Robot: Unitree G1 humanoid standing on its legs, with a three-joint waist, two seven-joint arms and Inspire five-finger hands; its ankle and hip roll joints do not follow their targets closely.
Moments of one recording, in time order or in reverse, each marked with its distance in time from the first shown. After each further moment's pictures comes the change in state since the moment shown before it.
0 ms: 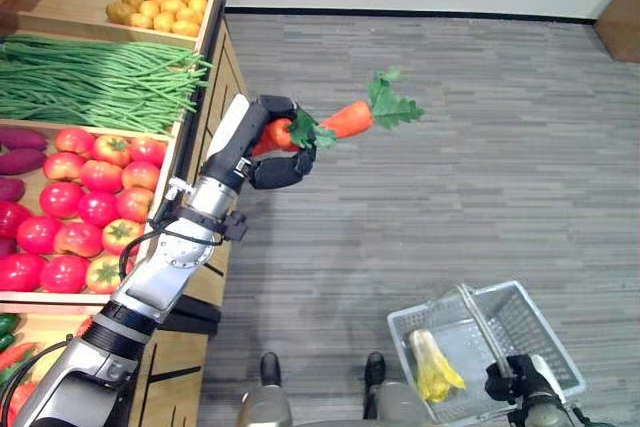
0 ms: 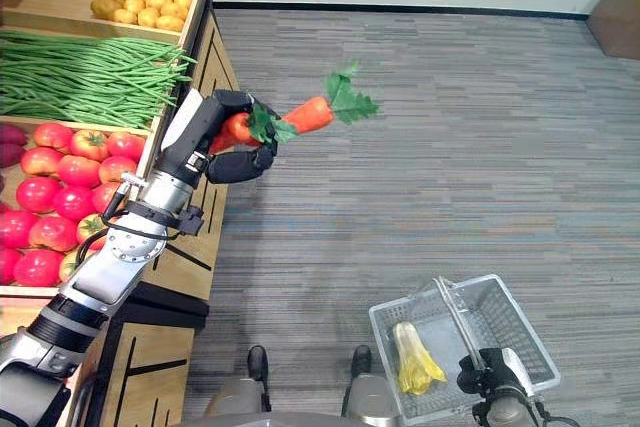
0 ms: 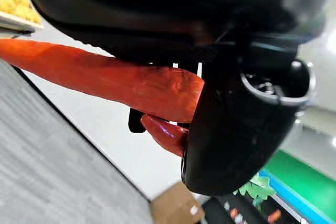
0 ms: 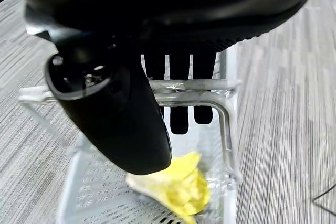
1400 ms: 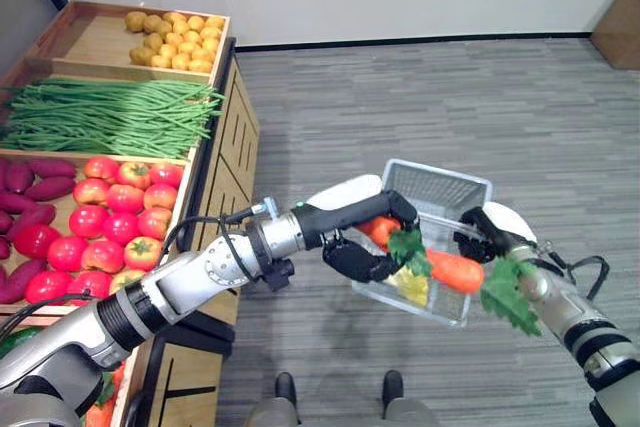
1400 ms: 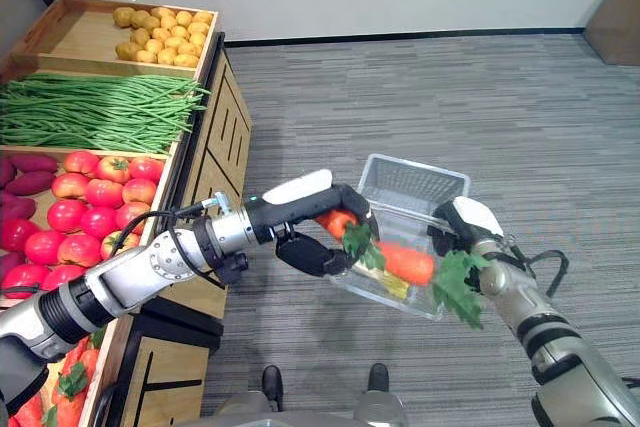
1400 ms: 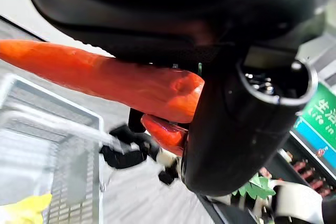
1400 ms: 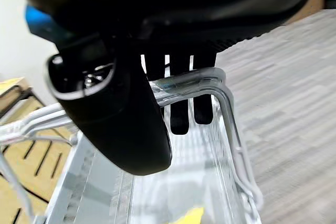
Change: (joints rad) left arm -0.247 0.121 -0.539 -0.186 -0.102 -0.018 -0.290; right arm -0.429 -0.299 0.375 -0.385 -0.165 -0.029 0.049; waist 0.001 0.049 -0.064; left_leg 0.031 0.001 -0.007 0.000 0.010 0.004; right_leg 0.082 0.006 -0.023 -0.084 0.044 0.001
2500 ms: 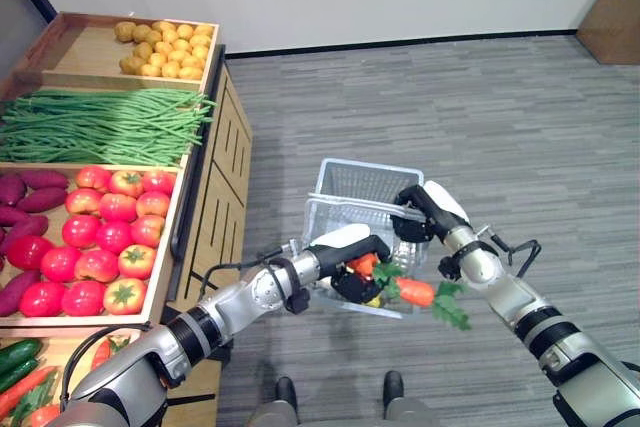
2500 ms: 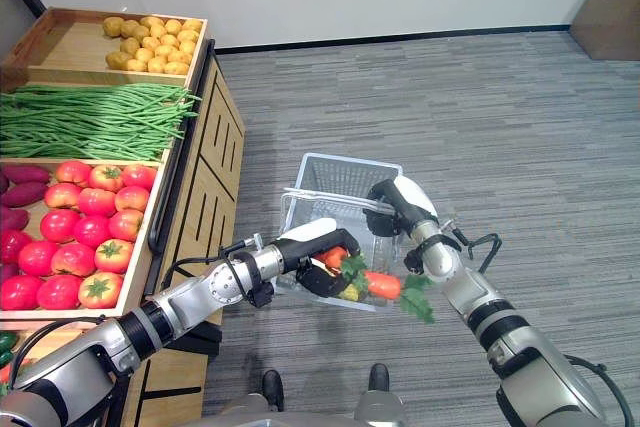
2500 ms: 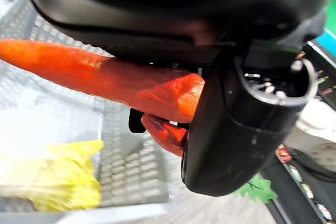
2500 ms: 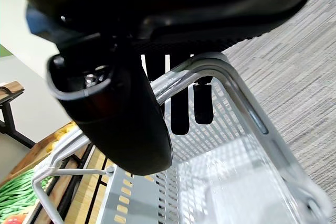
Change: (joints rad) left arm 0.132 -0.343 0.010 0.517 0.321 0.072 0.046; right arm -0.016 0.148 0.019 -0.252 0.149 0.024 0.038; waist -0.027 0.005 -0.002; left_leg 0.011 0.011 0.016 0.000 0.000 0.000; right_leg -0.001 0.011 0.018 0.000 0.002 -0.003
